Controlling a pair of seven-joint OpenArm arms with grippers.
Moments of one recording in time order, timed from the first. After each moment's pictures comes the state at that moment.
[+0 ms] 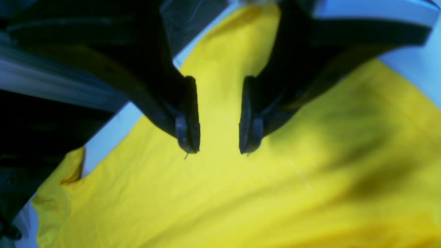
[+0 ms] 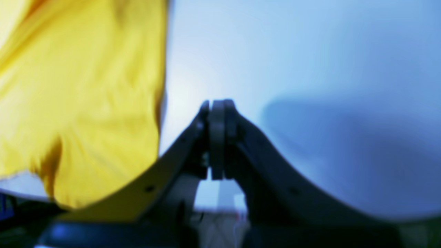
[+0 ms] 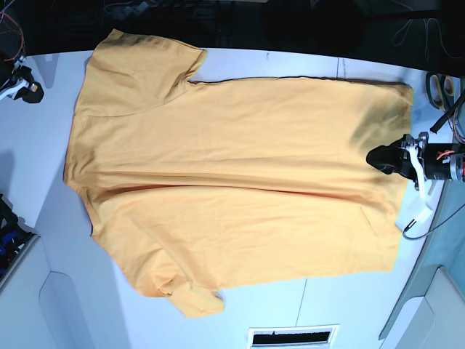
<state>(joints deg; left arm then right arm) -7.3 -45.1 8.3 68.2 -69.0 -38.0 60.4 -15.2 23.6 34.9 72.0 47.8 34.0 -58.1</state>
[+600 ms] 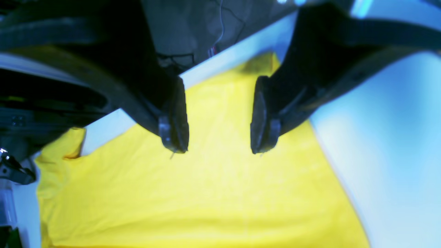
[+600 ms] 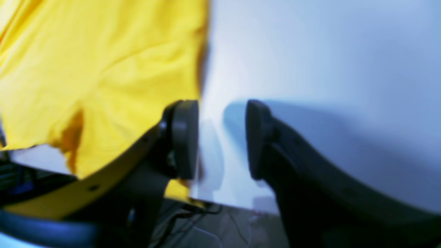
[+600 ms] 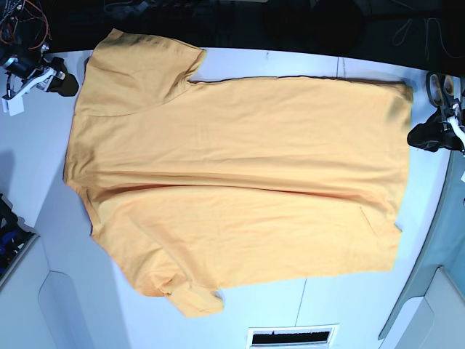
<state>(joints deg) 14.6 -44.9 -19.3 74.1 -71.6 -37.9 59.9 -17.9 19.3 26.7 72.7 49.5 35.1 -56.0</state>
